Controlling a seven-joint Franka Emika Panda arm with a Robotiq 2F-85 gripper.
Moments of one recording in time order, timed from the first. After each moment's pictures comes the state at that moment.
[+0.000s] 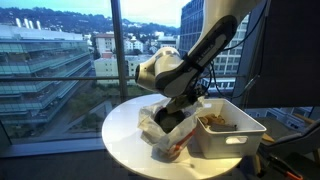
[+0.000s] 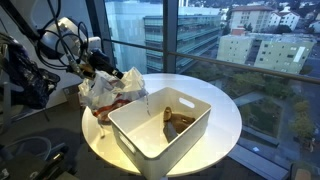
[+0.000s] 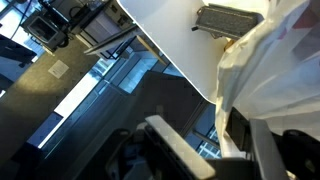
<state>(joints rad) 0.44 0.47 0.11 -1.90 -0.90 1.46 1.84</state>
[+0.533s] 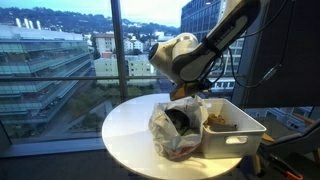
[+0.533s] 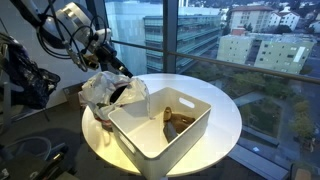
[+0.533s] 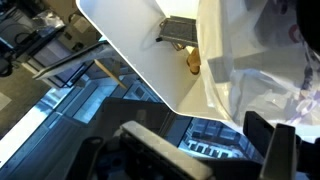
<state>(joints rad) 0.29 0.29 0.15 -2.03 -0.87 1.76 1.74</state>
